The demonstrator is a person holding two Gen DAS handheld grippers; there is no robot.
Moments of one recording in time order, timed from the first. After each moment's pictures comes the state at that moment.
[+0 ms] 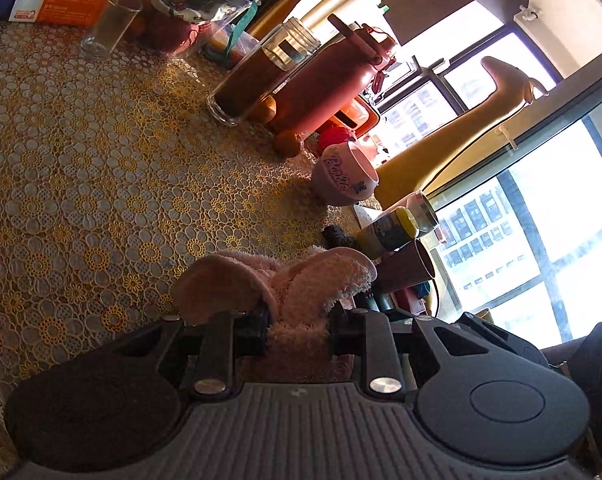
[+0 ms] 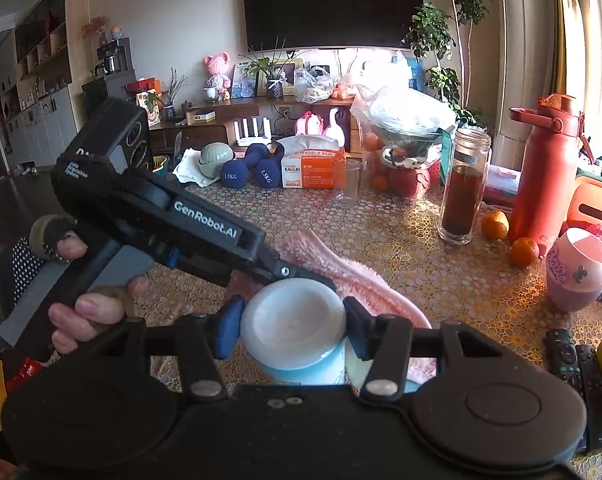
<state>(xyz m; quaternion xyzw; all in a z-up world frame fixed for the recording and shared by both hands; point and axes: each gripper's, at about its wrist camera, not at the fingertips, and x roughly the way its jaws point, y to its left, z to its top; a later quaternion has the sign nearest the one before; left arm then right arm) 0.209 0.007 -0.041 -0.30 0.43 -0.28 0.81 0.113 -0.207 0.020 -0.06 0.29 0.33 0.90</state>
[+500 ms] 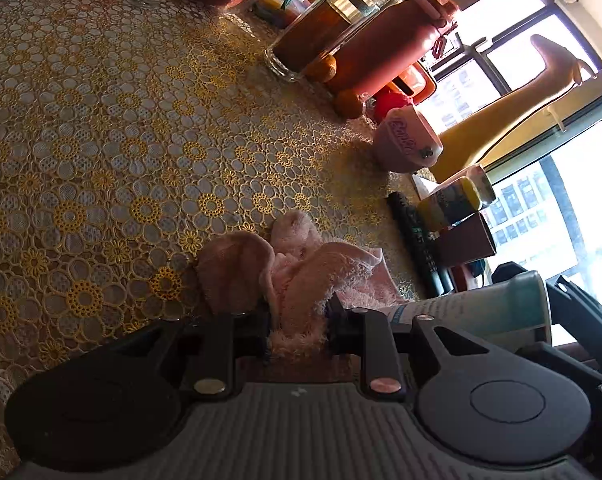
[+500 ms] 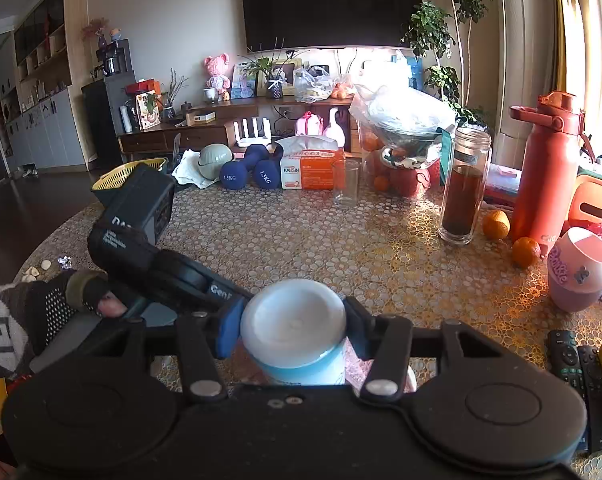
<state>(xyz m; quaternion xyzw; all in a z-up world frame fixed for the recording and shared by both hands) 0.216 0.003 -0.087 -0.27 0.48 -0.24 0.80 0.114 -0.208 0.019 -0.06 0.29 0.33 0.90</state>
